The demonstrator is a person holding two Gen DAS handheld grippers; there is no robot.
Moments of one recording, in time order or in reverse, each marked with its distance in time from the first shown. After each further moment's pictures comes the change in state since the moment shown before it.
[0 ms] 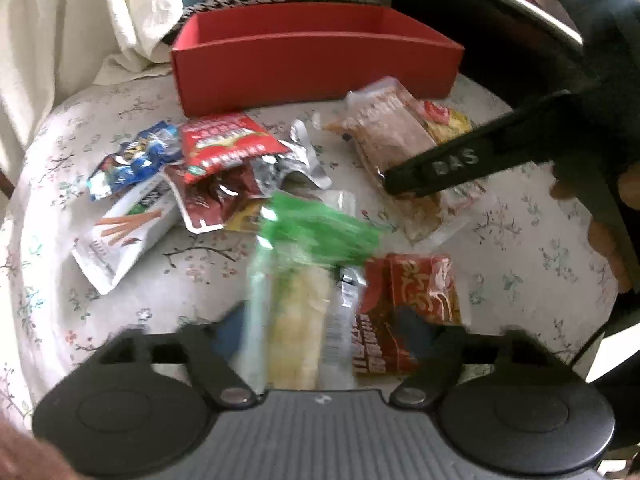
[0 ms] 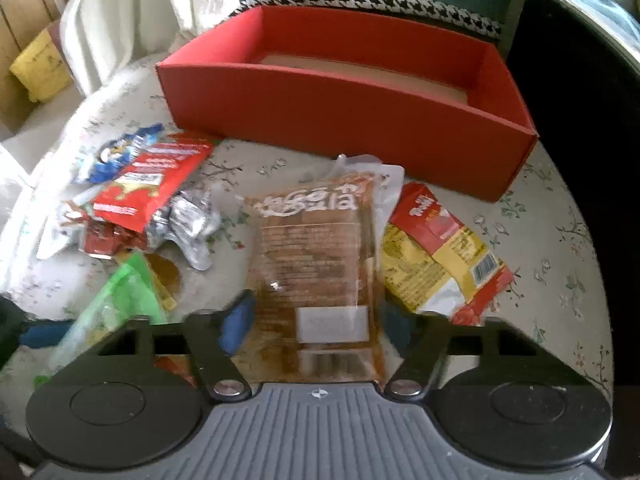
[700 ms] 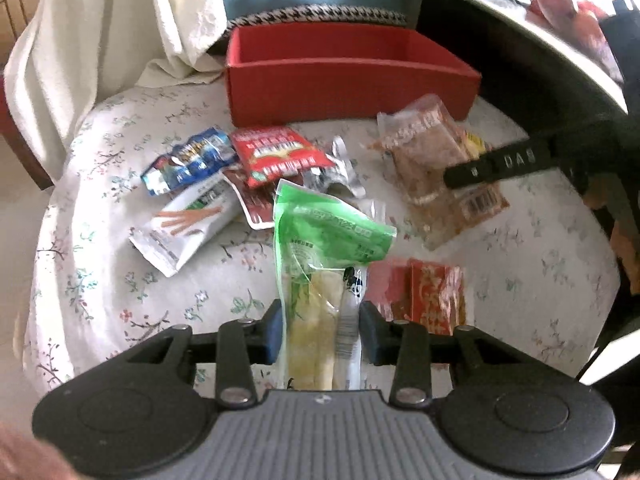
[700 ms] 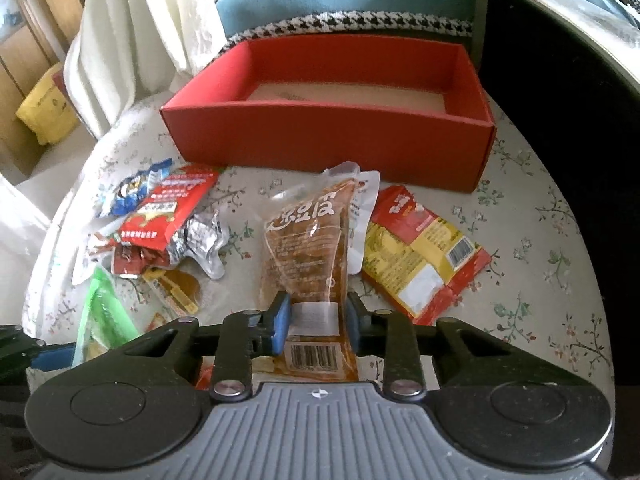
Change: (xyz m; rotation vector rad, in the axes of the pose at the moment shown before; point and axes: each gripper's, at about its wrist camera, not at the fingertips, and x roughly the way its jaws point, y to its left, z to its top) left arm -0.038 0.016 -0.005 -0.046 -0.030 0.045; right arm -0.029 -0.021 -0.008 0.095 -0.057 0.058
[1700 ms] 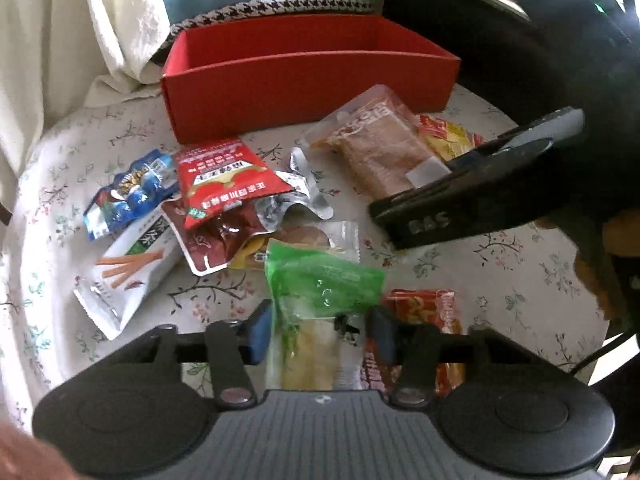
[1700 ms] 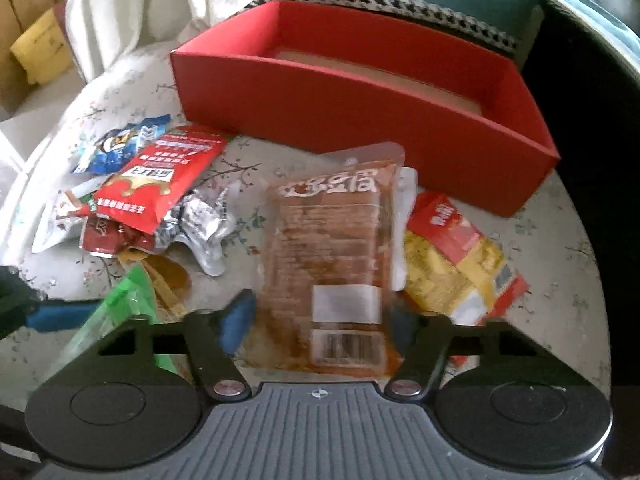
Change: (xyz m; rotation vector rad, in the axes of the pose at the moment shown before) left arm 0.038 -0.018 0.018 0.102 0.014 -0.048; right arm 0.036 0.037 0.004 -0.152 0.055 -0.113
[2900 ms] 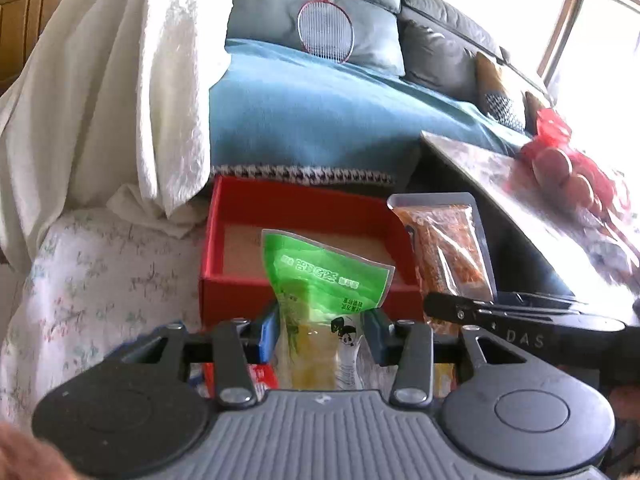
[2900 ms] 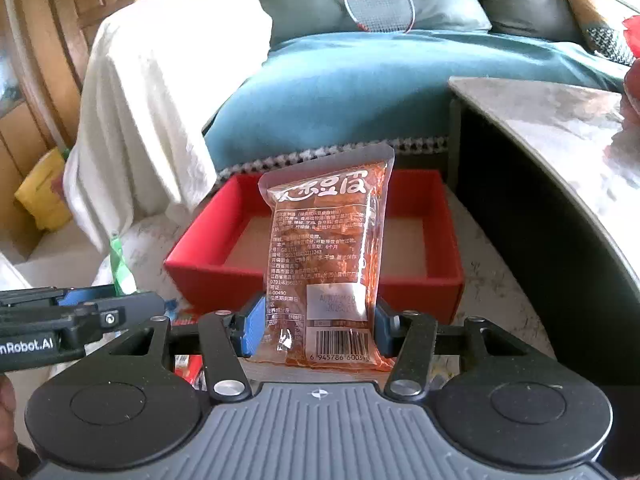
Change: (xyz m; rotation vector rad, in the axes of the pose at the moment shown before) left arm -0.045 0.056 0.101 -0.234 -0.327 -0.102; right arm -0.070 -0.057 0.048 0.217 -0.334 0.062
